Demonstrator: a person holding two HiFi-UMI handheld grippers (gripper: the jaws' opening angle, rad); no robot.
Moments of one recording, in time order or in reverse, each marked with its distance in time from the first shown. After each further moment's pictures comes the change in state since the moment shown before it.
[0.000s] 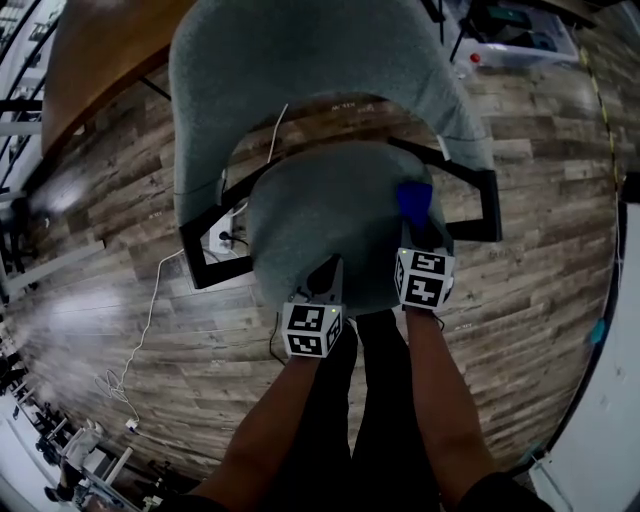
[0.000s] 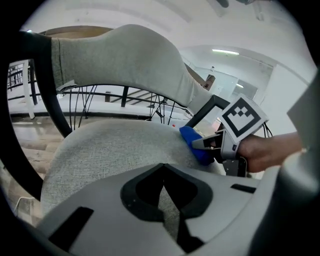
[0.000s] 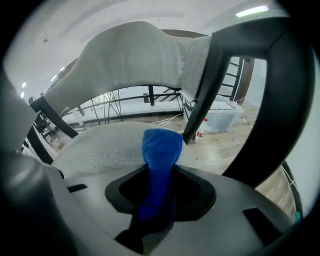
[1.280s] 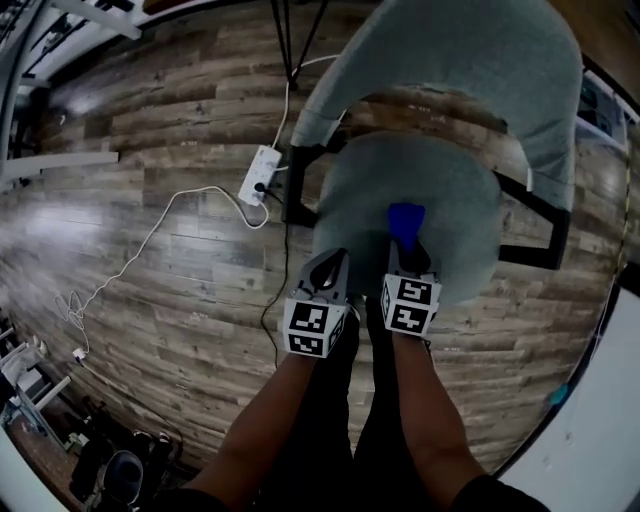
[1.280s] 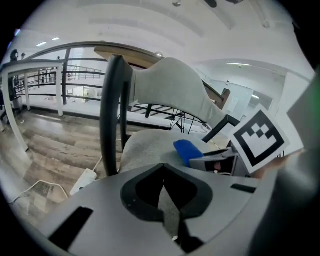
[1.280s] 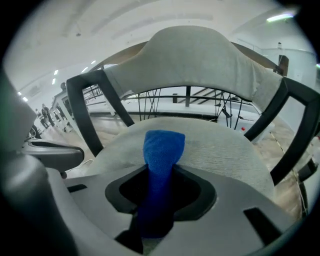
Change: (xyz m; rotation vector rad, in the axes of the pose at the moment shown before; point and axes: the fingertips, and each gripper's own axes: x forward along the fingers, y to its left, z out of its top) left arm -0.109 0.090 -0.026 -0.118 -0.145 0.170; right arm -0.030 0.188 -0.037 -0.226 -0.019 0.207
